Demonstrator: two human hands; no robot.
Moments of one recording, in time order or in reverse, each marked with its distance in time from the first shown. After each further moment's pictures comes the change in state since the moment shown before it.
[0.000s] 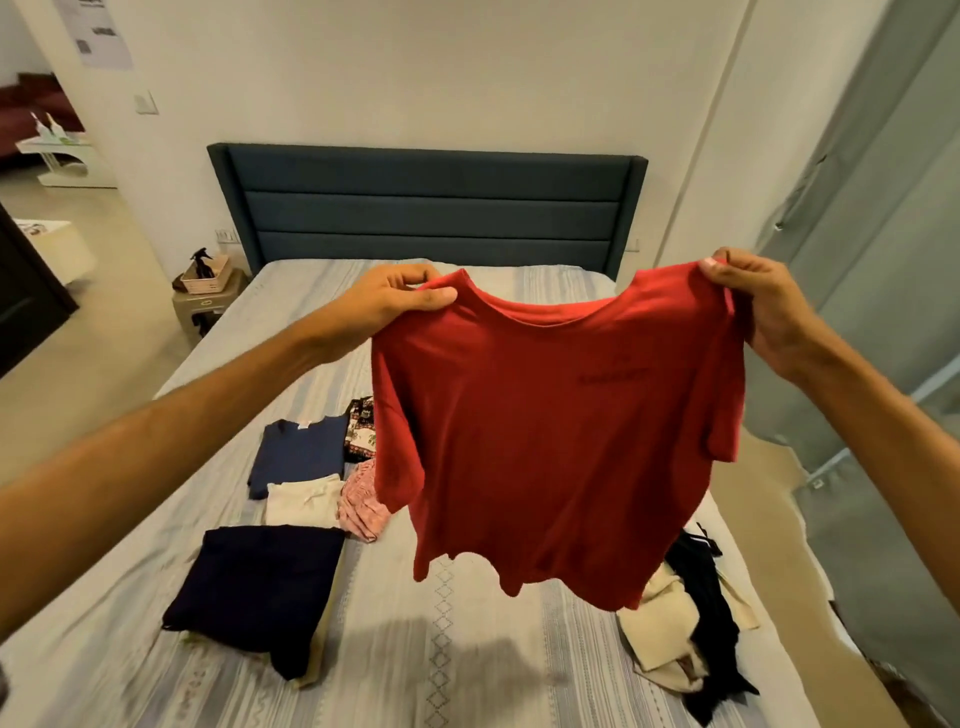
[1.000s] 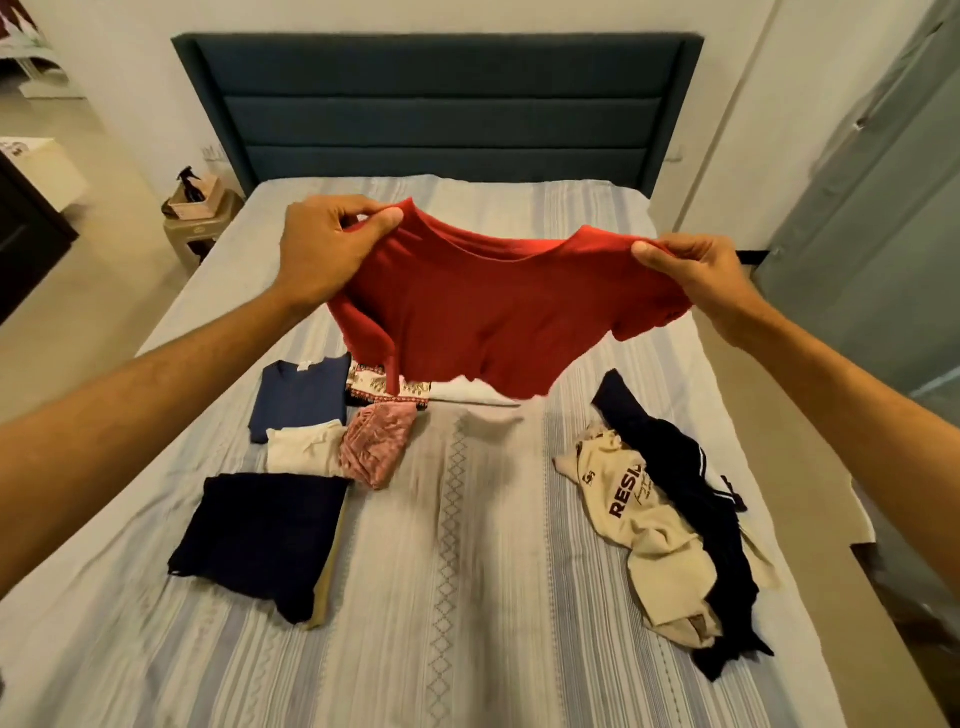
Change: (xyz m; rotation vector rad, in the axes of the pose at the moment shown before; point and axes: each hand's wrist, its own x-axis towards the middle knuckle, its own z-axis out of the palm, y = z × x) left_hand 0.079 -0.109 -0.018 0.420 0.559 0.095; right_hand 0.090 0.124 0.050 -0.226 -0.110 -0.011
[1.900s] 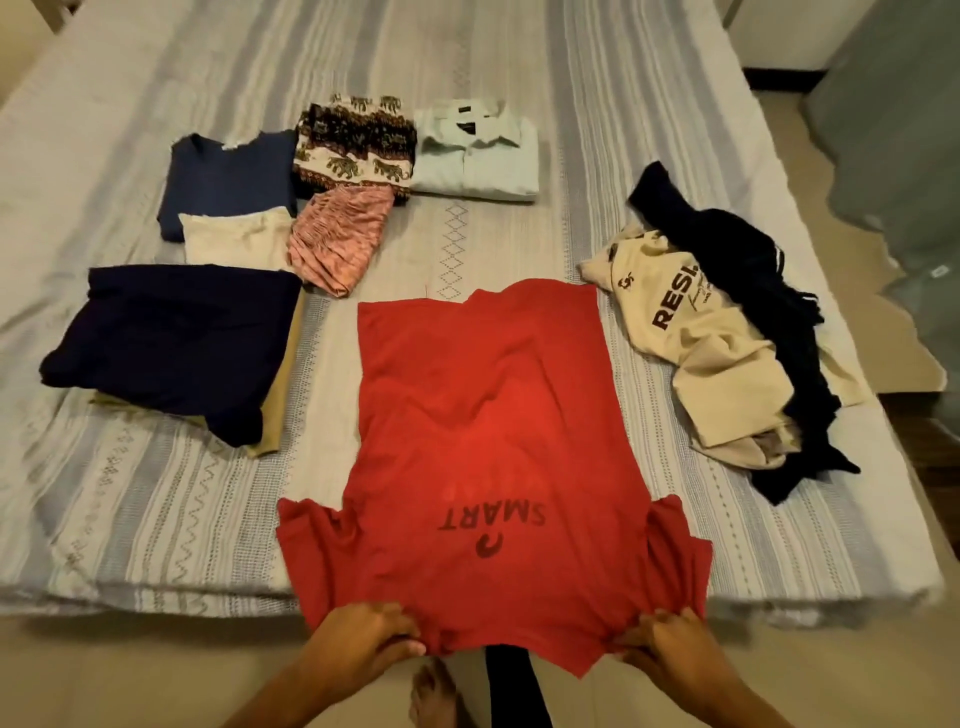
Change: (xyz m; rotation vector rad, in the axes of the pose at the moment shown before) left_hand -0.710 -0.261 0.203 0.198 -1.238 -0.183; right_hand -0.565 0.464 0.250 -0.774 -0.829 0.428
